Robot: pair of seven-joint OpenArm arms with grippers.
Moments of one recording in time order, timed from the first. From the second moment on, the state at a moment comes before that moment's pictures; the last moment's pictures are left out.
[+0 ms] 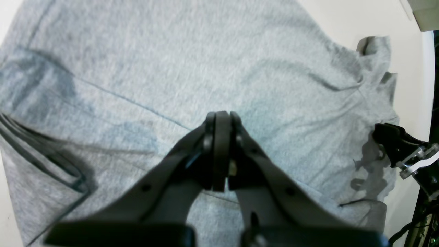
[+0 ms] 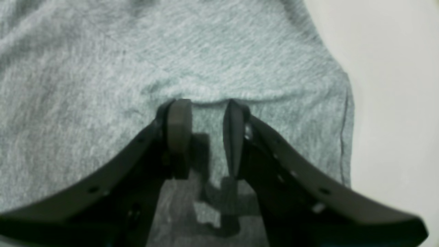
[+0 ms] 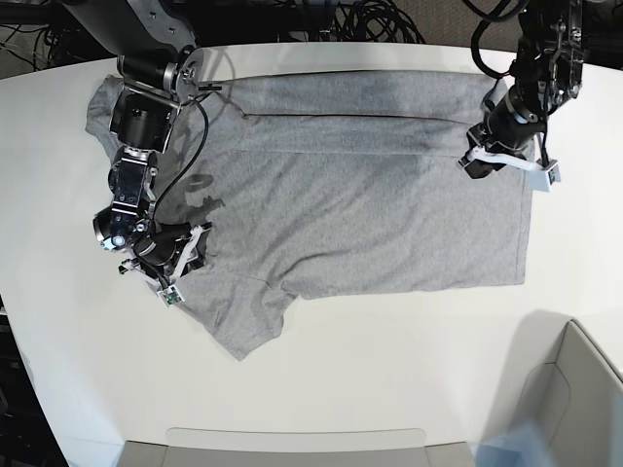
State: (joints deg) left arm 25.8 -28.1 -7.2 116.3 -59.7 27.7 42.8; right arm 23.5 2.0 22.7 58.0 -24.1 44.6 -29.6
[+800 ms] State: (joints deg) left arm 22.7 -28.2 -7.2 116.2 -59.9 27.8 42.7; right arm 19.0 -0.4 22.9 87.3 -24.3 44.7 -44.9
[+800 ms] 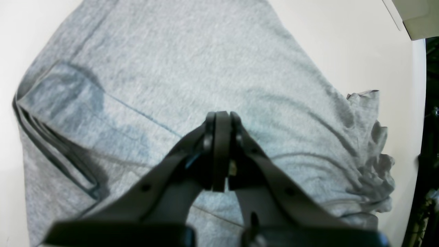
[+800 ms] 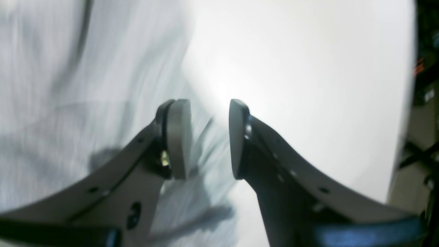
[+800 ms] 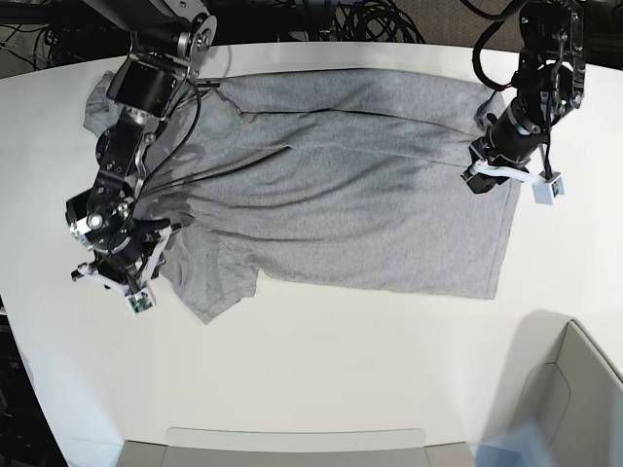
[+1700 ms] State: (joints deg) left arm 24.0 -28.1 -7.1 116.1 -59.9 27.8 42.7; right arm 39.9 9.6 22.5 26.3 -23.5 34.8 -18.7
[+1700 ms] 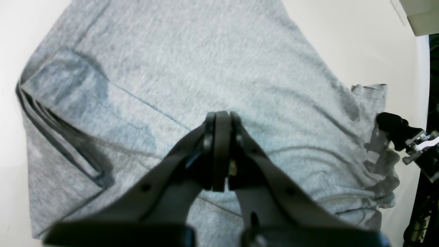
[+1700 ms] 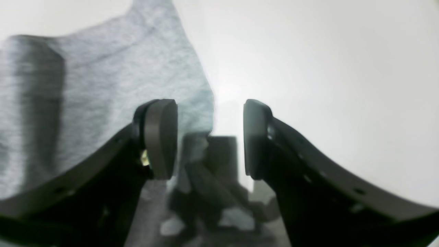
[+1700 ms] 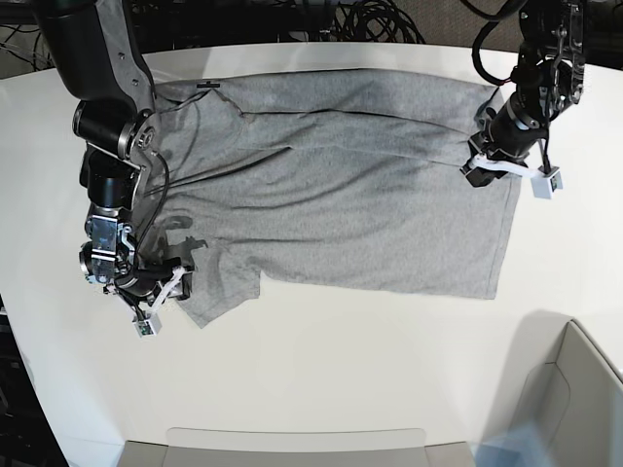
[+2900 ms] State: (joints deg) left arm -30.1 -27.3 5.0 44.6 -31.5 -7.7 41.2; right arm 40.4 8.6 22.4 23.9 -21.8 41.0 -17.2
